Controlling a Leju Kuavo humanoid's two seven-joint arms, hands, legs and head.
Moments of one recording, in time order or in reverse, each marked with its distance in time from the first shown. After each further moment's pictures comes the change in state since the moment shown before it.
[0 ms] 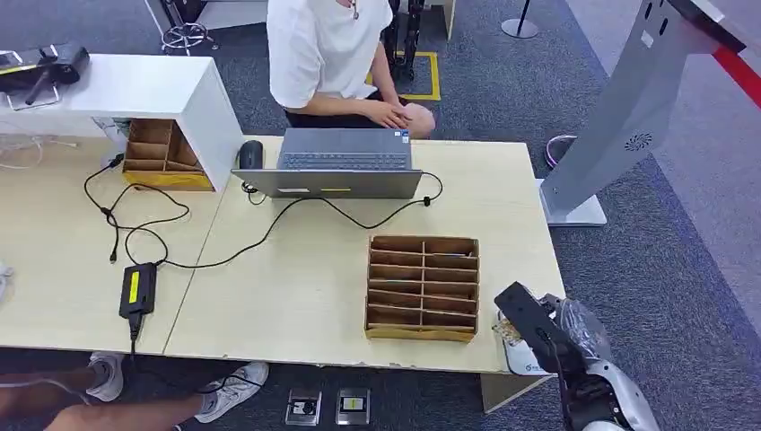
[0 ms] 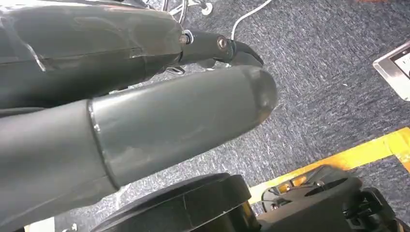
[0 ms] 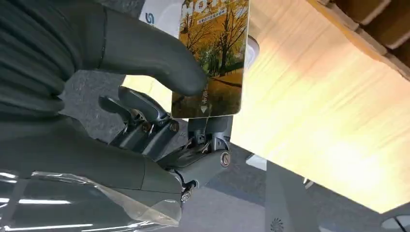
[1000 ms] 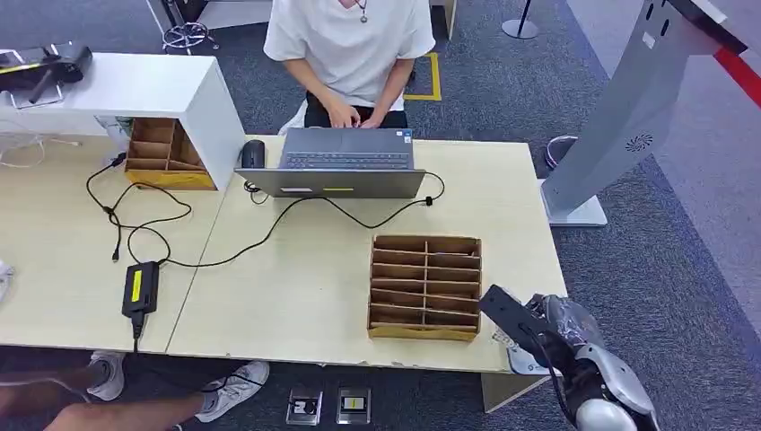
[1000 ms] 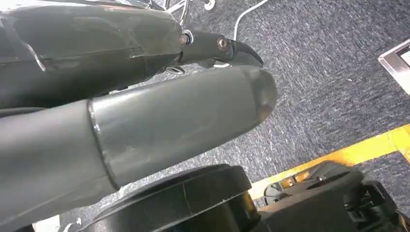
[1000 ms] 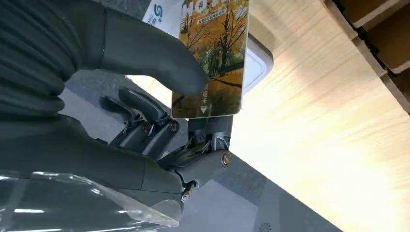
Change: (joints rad) left arm 0.000 -0.008 0.000 -0.011 0.000 0.006 0.023; right arm -0.081 -0.001 0.001 0.074 0.050 0.218 0.000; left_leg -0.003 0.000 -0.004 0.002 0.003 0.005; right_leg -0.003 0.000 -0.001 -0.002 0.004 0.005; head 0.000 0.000
